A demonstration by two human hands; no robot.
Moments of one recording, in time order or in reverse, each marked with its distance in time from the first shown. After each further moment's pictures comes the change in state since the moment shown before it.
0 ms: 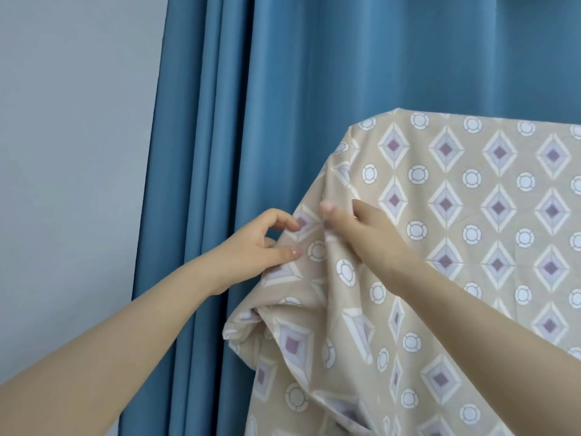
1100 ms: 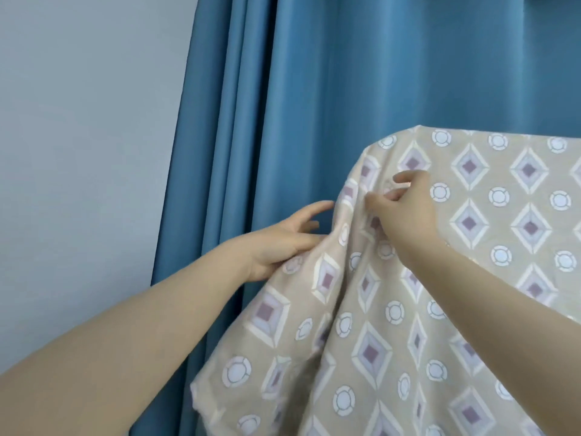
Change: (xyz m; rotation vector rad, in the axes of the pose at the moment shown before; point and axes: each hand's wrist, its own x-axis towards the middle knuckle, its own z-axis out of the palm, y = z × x) left_hand 0.040 0.009 -0.005 -0.243 -0.169 -0.237; right_hand 0.059 0.008 -0.010 -0.014 0.484 0.011
